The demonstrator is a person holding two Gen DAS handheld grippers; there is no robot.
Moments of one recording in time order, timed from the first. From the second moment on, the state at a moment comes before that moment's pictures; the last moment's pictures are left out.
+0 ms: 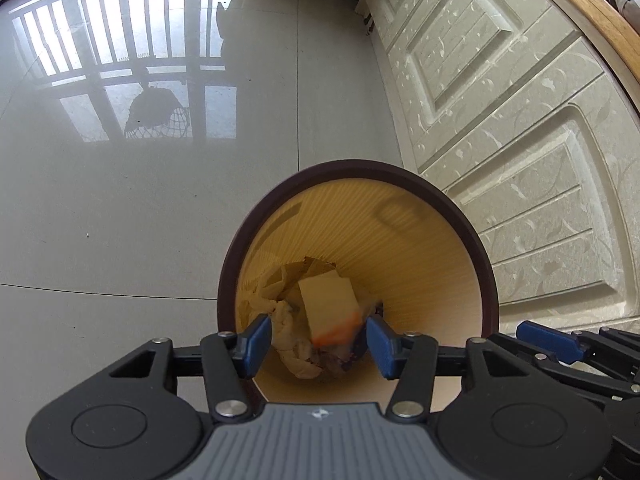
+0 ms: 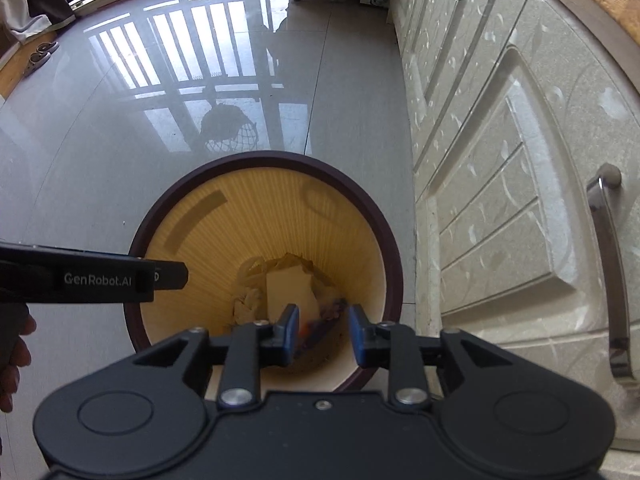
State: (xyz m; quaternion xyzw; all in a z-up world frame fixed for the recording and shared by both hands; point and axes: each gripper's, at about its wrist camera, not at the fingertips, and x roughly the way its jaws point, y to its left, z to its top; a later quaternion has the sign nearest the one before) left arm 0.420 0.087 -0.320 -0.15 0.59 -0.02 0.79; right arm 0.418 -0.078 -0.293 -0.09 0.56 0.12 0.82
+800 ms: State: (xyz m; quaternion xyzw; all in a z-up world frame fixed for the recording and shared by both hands) left arm 0.374 0.091 -0.299 -0.11 0.57 -0.01 0.81; right arm 0.377 -0.100 -0.281 -0.07 0.53 0.08 0.84
